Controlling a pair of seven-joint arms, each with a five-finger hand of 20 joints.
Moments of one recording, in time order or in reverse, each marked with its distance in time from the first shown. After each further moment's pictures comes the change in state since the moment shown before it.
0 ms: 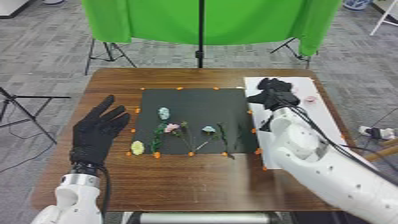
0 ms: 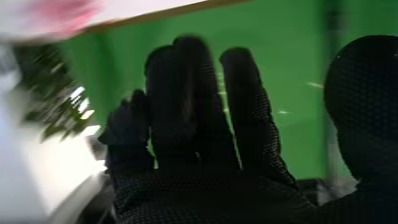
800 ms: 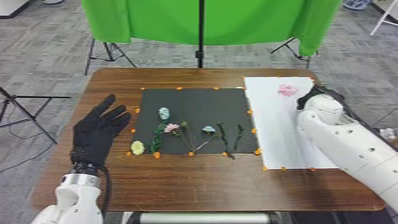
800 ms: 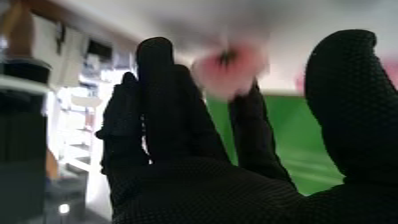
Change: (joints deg) left arm -0.1 0.7 0.5 -0.2 -0.2 0.2 0.6; right arm 3.6 -2.8 10.4 17.4 11.3 -22.7 10.1
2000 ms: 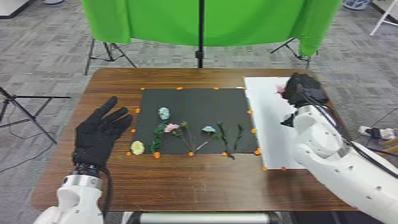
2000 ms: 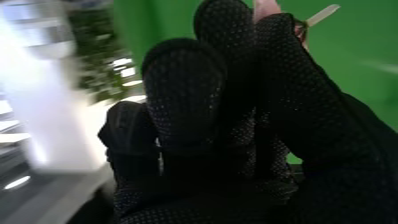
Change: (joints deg) left arm 0.4 -1.0 -0.2 -0.1 0.5 -0.3 -1.4; right arm -12.3 5.8 1.7 -20.0 -13.5 24.7 -14.9
